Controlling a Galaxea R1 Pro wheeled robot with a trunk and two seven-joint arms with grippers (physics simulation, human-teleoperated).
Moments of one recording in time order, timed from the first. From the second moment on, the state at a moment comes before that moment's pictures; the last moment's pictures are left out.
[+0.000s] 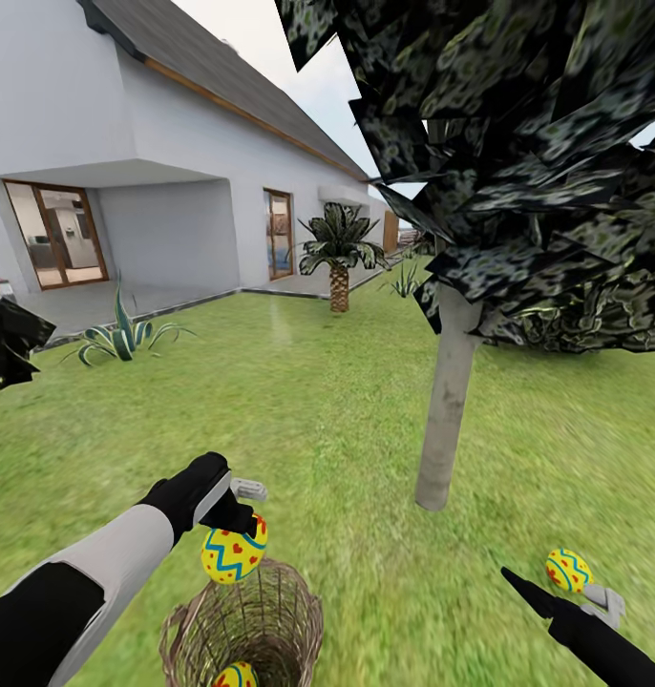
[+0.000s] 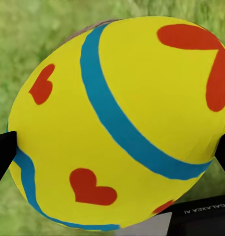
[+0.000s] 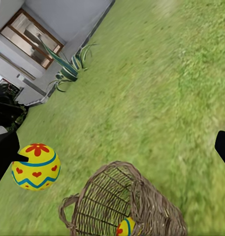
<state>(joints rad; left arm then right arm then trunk) -0.95 0.04 -0.51 -0.40 0.32 1.02 -0.10 0.05 -0.11 -0.56 -1.45 -0.43 0.63 0.88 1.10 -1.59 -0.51</state>
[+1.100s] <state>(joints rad) -0.95 0.04 -0.51 -0.40 0.32 1.02 -0.09 0.05 -0.11 -0.55 -1.45 -0.44 0.62 0.88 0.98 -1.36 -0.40</state>
